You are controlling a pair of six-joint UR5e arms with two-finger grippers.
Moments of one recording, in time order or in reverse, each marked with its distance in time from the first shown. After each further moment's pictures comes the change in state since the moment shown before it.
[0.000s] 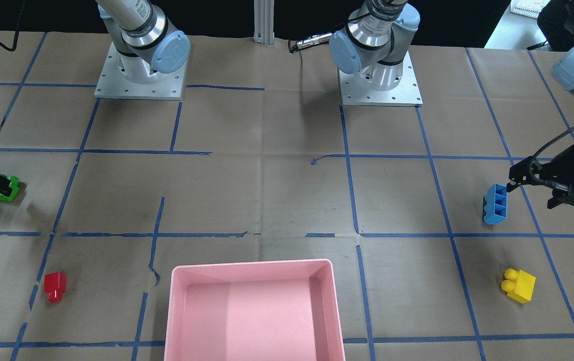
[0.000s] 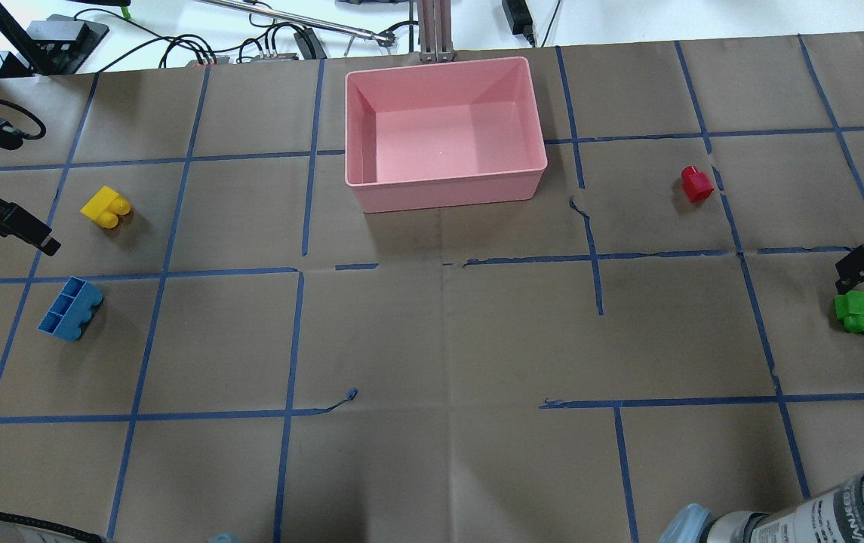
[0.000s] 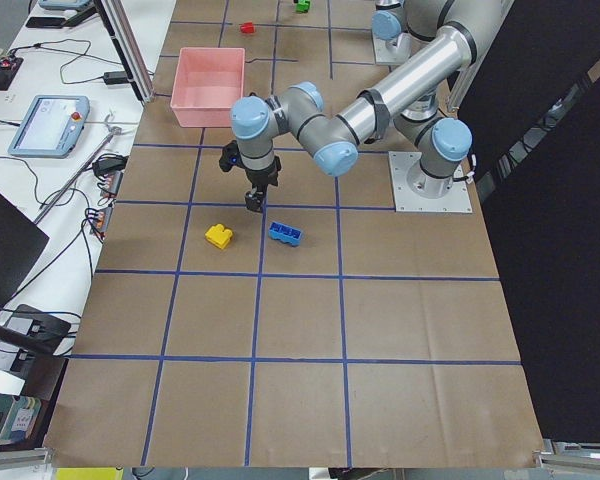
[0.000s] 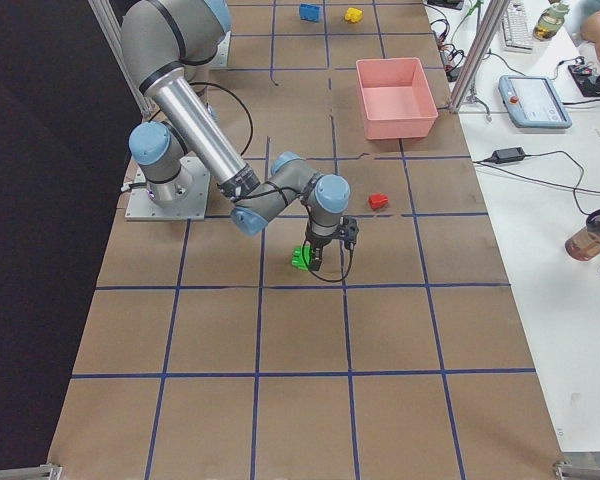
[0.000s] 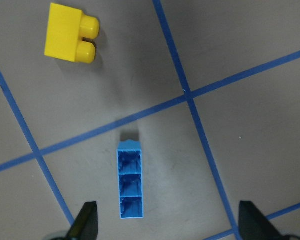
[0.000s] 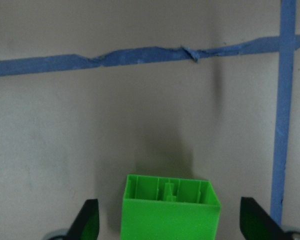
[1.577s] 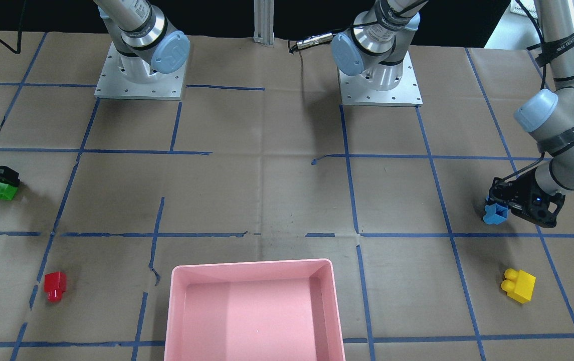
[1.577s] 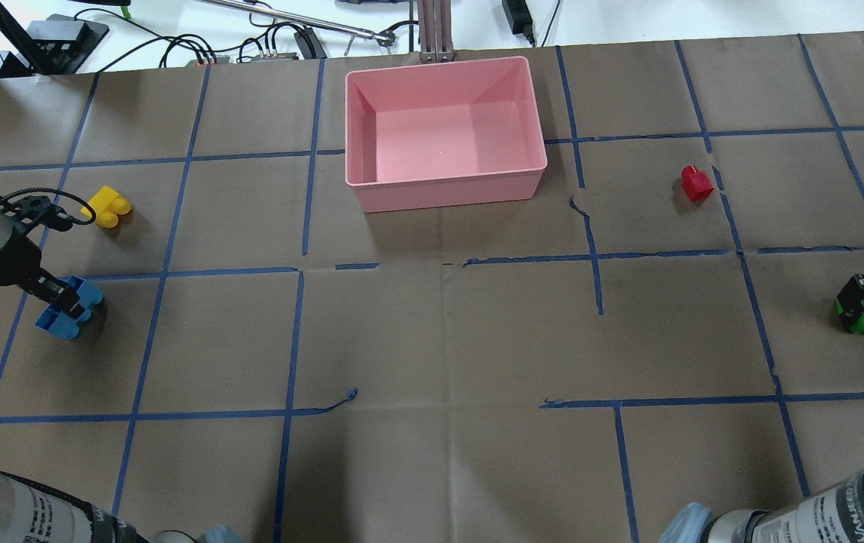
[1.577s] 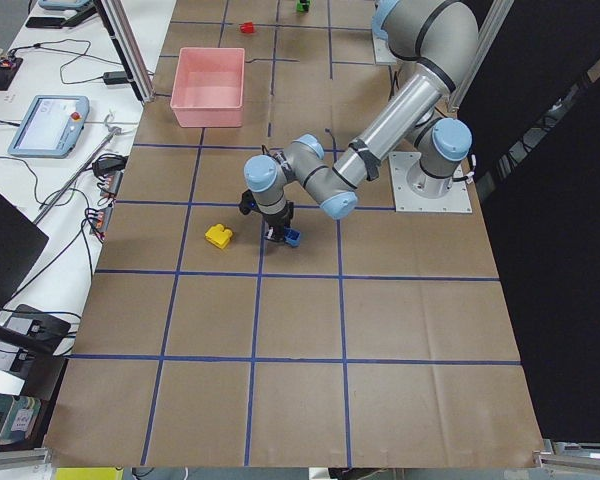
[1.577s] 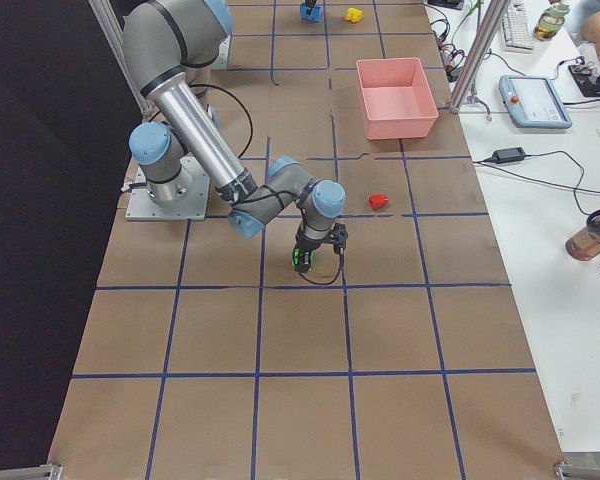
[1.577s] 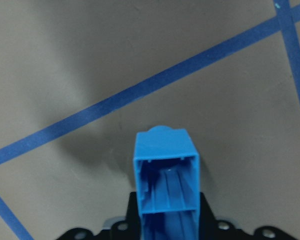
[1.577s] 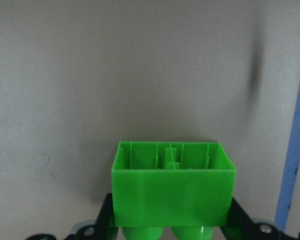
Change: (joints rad) left arm 0.036 -0.115 -0.140 0.159 0.085 0.023; right arm -0.003 0.008 0.041 0.002 -0.091 -0.017
